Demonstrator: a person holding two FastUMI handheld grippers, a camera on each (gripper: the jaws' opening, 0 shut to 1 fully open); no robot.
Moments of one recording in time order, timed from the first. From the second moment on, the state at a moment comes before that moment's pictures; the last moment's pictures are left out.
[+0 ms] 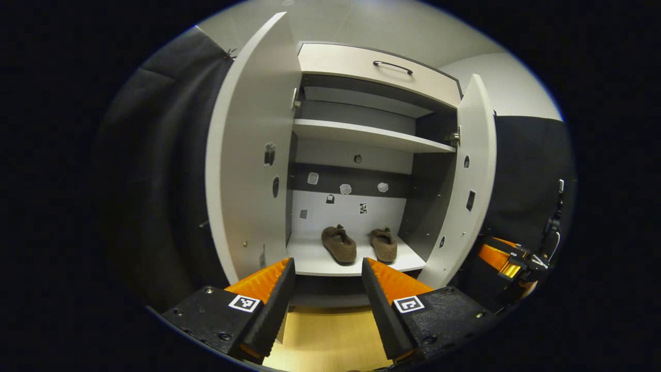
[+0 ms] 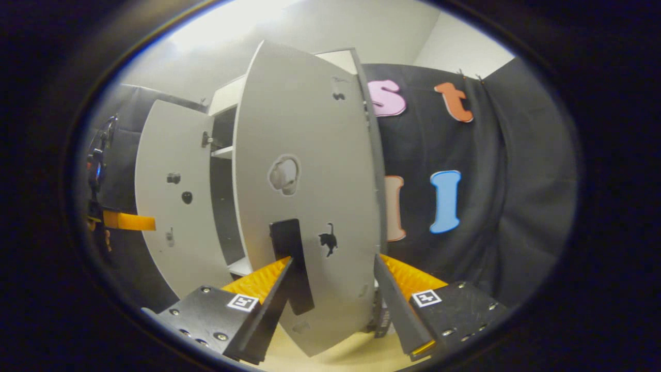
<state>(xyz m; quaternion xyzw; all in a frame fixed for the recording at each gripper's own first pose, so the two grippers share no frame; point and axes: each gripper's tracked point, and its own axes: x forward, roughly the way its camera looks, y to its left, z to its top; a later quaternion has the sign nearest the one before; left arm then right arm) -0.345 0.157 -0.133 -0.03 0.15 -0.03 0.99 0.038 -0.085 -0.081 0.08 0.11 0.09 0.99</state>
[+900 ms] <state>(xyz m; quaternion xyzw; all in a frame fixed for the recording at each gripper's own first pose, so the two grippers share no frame) -0.427 0.313 -0.053 -0.02 0.06 0.15 0.99 0.052 -0.005 -0.095 0.10 0.13 0.16 0.97</state>
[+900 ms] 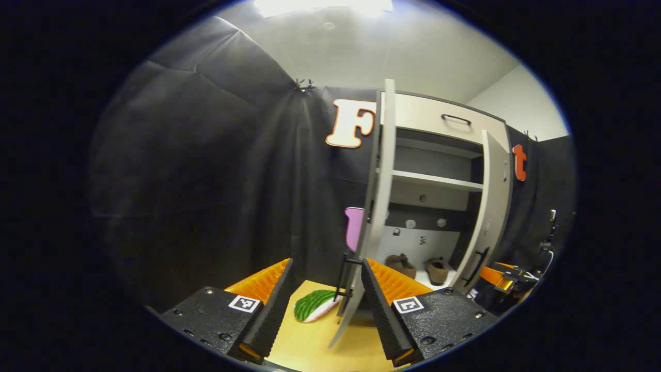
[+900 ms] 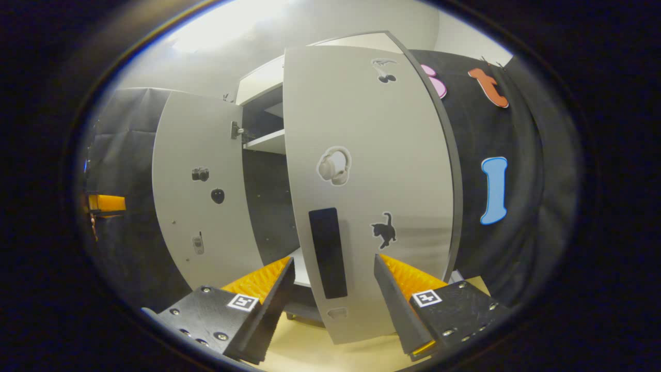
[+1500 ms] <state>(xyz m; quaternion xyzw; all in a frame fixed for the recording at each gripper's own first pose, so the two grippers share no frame) -0.386 0.421 -0.111 0.00 0.07 0.27 0.96 0.033 -0.027 -0.103 0.11 0.14 0.13 0.98</state>
